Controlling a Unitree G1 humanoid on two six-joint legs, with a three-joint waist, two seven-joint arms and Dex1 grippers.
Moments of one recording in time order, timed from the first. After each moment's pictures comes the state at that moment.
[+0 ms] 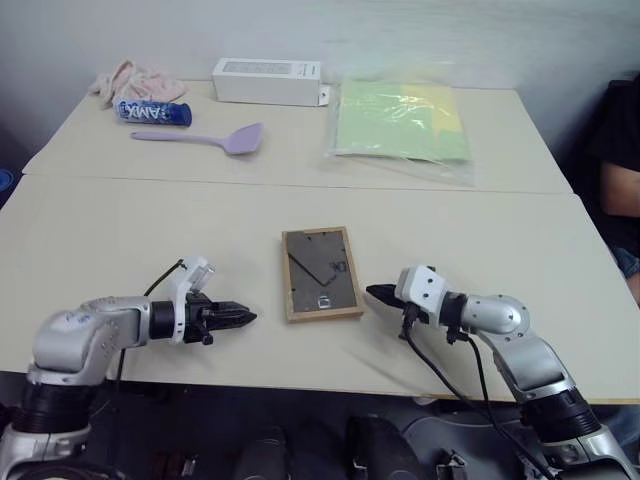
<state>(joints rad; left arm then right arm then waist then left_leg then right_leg) -0.37 0.71 0.14 -0.13 -0.67 1.37 -0.84 -0.28 -0.56 0.19 -0.08 0.07 0.08 0.86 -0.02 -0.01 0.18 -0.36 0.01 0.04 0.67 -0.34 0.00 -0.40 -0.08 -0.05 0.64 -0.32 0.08</state>
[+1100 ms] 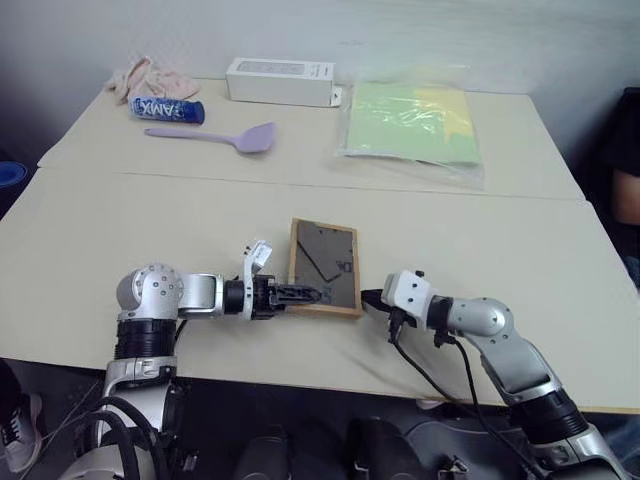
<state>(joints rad) -0.62 0.36 0.23 0.22 -0.99 1.61 -0.39 -0.26 -0.53 0.20 -0.11 0.08 0.14 0.85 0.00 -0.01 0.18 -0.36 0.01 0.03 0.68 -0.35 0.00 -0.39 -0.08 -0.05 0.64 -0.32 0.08</state>
